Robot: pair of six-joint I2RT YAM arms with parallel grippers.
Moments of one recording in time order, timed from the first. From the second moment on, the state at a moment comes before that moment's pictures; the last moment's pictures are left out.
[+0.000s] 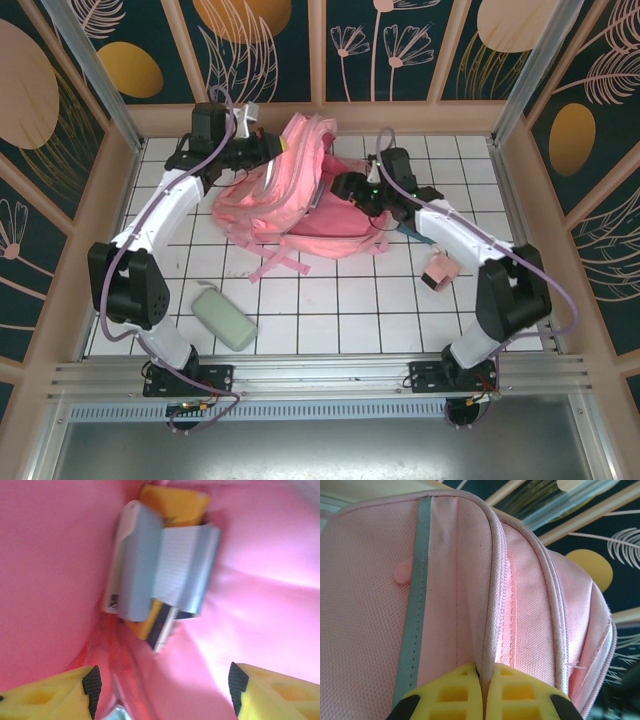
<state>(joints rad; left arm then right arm) -0.25 1.70 1.53 -0.30 0.65 -0.63 0.47 1.56 1.19 -0.29 -0.32 0.81</state>
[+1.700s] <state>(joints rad) -0.25 1.53 1.15 0.08 0.61 -0.79 0.10 1.39 0.89 -0.93 0.01 0.94</state>
